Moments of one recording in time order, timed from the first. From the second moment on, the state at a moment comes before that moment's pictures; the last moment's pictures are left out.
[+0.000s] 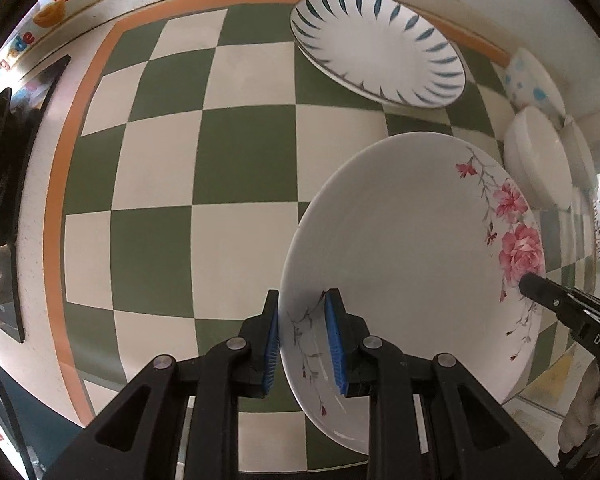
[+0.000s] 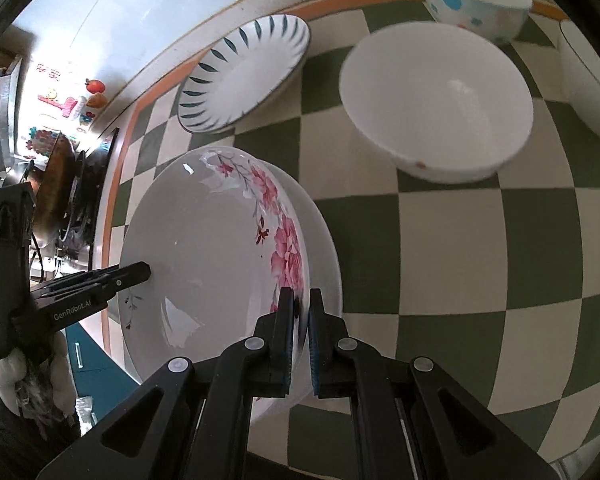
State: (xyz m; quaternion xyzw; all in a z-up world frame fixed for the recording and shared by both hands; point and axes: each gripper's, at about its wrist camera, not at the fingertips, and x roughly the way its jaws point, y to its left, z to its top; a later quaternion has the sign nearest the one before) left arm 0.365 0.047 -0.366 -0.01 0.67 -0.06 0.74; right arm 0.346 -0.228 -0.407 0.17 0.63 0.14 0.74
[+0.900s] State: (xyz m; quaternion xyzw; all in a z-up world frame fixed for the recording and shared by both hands) left arm 0.361 0.037 -0.372 0.03 0.67 -0.04 0.74; right arm 0.356 -0.226 -0.401 0.15 0.68 0.10 0.71
